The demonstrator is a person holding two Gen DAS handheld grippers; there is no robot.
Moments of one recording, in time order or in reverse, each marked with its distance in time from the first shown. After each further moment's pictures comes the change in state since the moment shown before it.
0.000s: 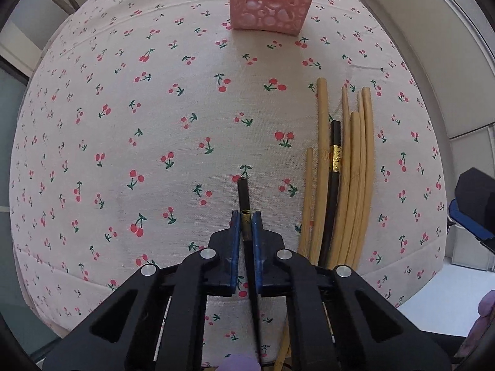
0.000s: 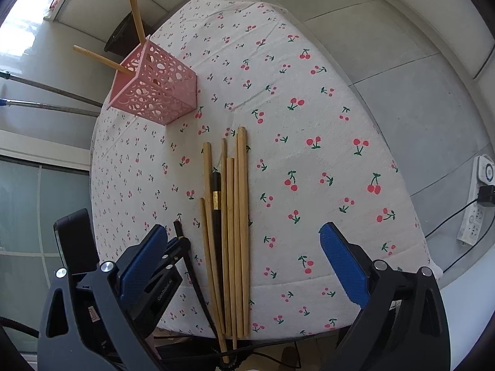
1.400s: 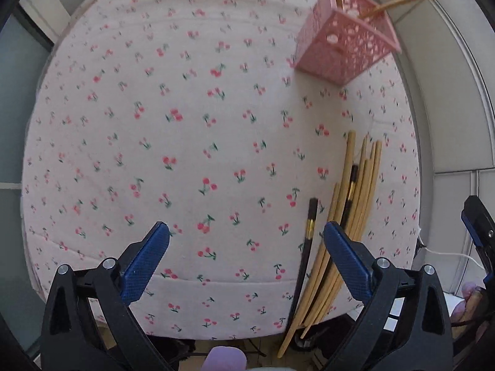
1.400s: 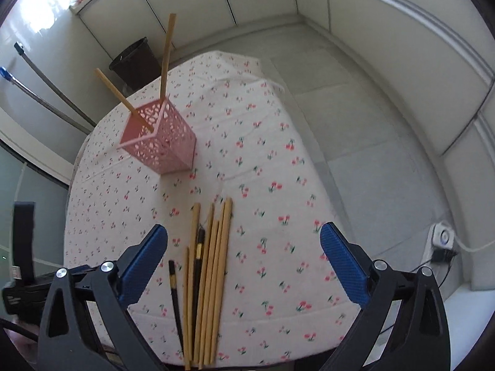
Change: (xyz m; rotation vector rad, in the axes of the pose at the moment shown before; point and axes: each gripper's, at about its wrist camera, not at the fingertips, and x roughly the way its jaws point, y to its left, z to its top) left arm -0.063 0.112 0.031 -0.153 0.074 -0.097; right arm -0.052 0.015 0.006 -0.125 -0.234 -0.125
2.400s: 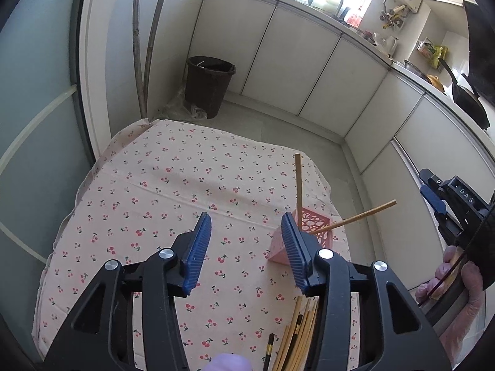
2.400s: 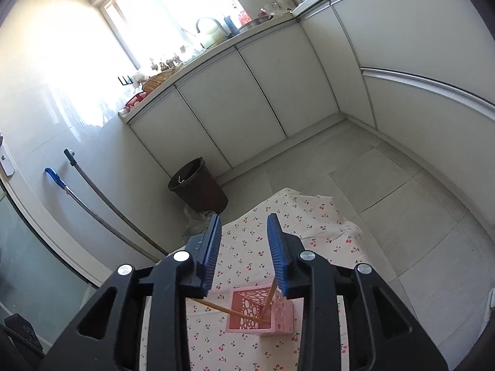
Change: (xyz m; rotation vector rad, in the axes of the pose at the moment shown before) left arm -0.165 0.030 0.019 -0.130 -0.737 -0.126; right arm -0.061 0.087 0.132 0.015 -0.556 0.234
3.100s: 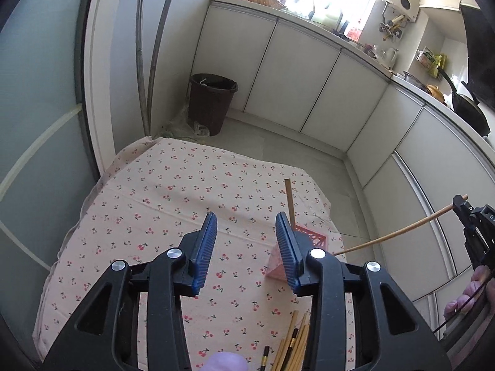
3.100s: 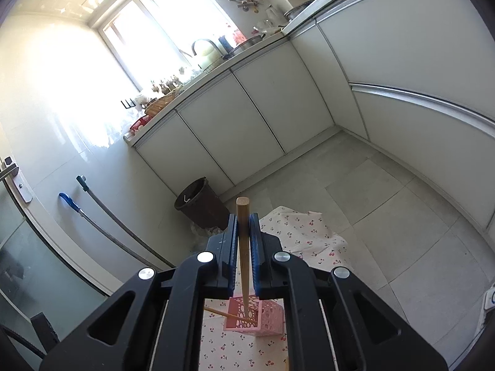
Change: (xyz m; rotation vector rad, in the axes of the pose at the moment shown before) left arm -0.013 -0.013 0.011 0.006 -0.083 0.028; right arm -0.052 -0.034 0.027 0.065 -0.073 0.032
